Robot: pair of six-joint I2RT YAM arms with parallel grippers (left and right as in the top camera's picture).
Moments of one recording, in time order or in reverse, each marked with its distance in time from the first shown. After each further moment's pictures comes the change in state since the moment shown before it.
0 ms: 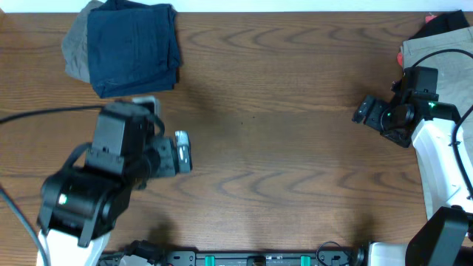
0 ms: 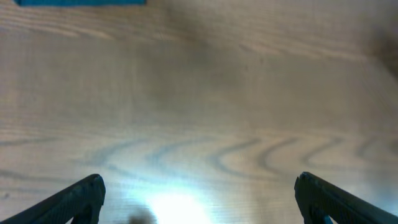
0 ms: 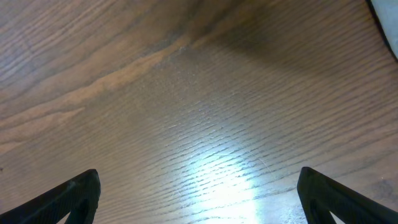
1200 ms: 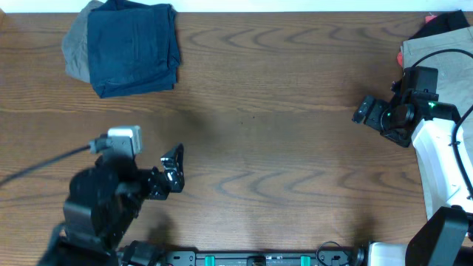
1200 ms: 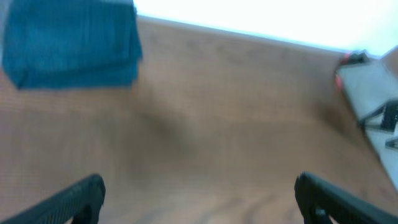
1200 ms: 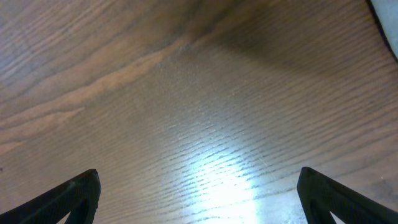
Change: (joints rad) left arm 0.041 -0.420 -0.377 0.443 0.002 0.034; right arm 0.000 0.000 0.000 0.000 0.000 0.000
